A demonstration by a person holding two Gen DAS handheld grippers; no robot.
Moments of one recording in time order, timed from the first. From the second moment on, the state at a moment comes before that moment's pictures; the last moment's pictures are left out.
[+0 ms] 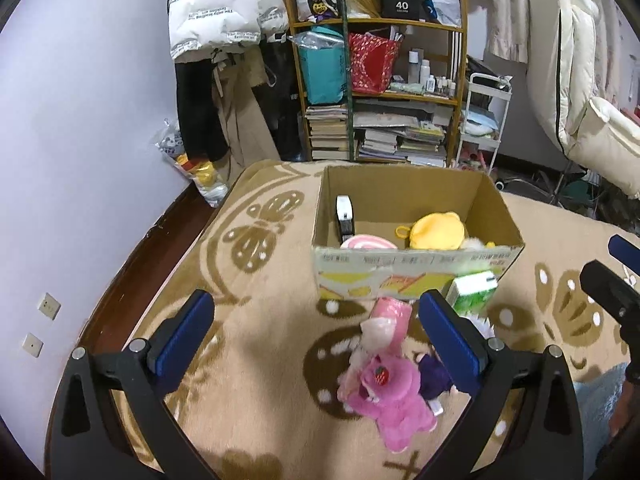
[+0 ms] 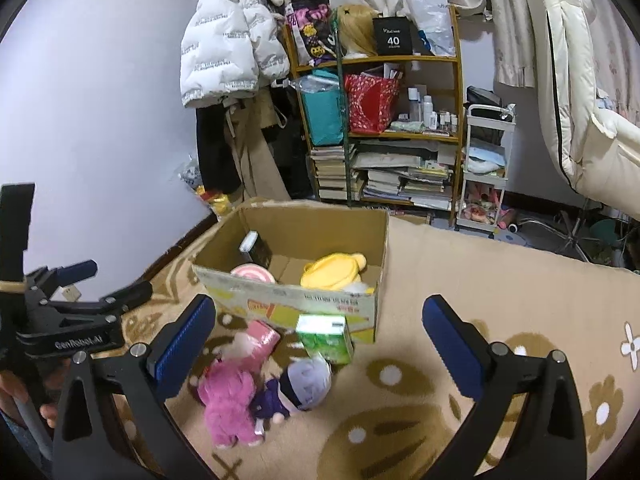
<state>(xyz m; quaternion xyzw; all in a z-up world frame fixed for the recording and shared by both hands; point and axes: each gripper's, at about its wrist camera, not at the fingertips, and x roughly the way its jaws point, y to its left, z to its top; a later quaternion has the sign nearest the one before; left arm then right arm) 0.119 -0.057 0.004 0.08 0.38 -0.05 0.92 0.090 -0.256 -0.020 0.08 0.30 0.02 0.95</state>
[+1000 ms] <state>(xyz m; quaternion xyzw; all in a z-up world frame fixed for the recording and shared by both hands) 0.114 -0.062 -0.096 0.07 0.48 -0.05 0.88 0.115 -0.253 -0.103 0.11 0.39 0.02 0.91</state>
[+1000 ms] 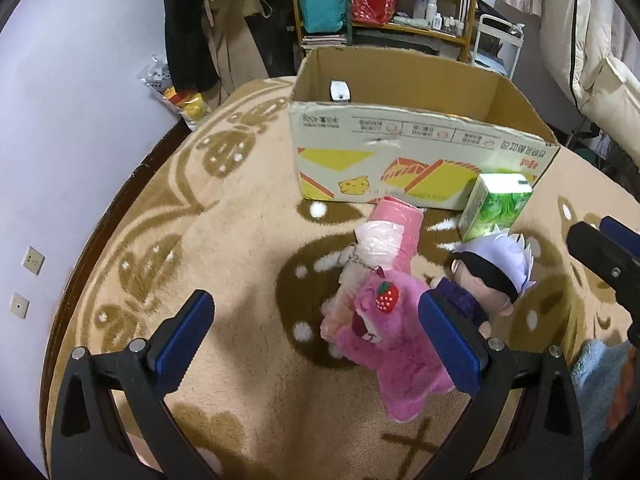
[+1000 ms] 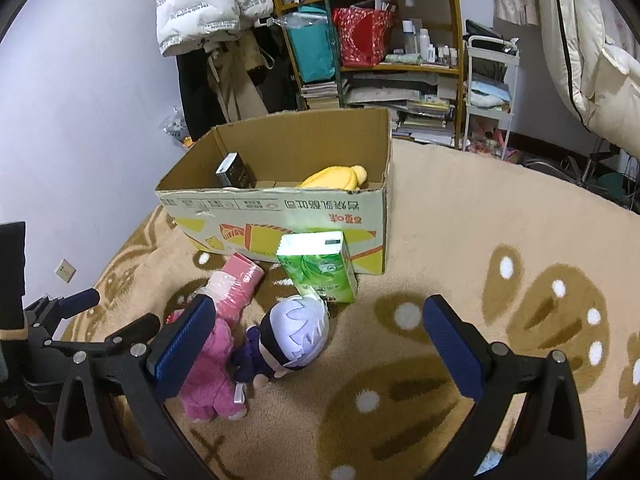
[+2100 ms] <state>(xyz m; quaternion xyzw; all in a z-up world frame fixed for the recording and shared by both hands) 0.130 -0.095 -0.146 0.12 0.52 -0.08 0.84 0.147 -0.252 -0.158 0.11 0.47 0.02 0.88</state>
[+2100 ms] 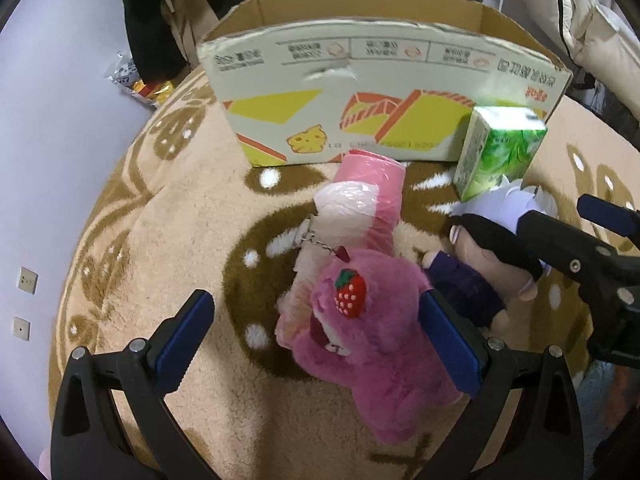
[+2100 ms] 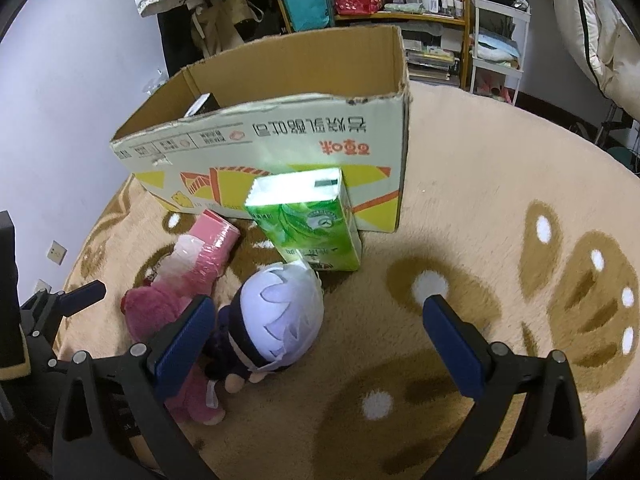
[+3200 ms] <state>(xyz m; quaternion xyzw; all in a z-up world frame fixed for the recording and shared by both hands) 0.119 -0.097 -0.138 0.10 0.52 -0.11 0.84 0.153 -0.233 -0.166 0.12 0.47 0.08 0.87</state>
